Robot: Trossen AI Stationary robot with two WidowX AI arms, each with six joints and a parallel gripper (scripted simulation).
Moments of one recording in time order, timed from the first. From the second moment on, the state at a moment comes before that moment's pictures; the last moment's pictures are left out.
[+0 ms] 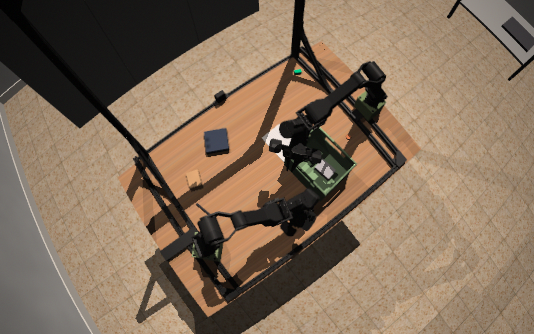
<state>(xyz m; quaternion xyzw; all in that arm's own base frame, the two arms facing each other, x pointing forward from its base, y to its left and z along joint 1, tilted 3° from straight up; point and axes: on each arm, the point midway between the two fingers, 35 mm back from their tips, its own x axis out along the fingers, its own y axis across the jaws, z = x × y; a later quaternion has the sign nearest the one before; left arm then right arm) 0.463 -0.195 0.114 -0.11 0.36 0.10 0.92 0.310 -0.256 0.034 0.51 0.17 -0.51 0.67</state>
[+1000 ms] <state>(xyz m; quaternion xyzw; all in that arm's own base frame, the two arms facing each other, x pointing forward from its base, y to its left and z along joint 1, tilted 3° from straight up) 0.421 -0.262 0.102 0.21 0.44 -0.08 0.87 0.336 -0.234 0.033 0.57 0.11 -0.39 0.72</state>
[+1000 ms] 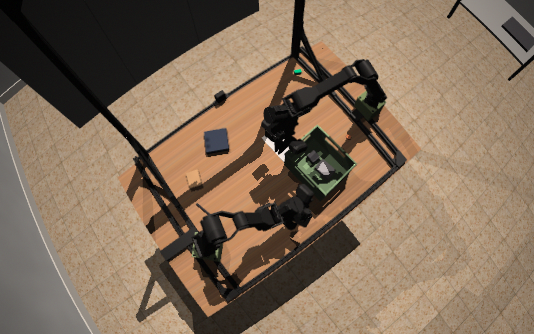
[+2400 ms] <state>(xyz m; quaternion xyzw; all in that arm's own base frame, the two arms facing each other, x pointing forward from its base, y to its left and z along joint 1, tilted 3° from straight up) 0.354 -0.308 0.022 0.58 0.50 -0.27 0.57 0.337 -0.196 0.053 0.62 0.01 -0.23 0.75</state>
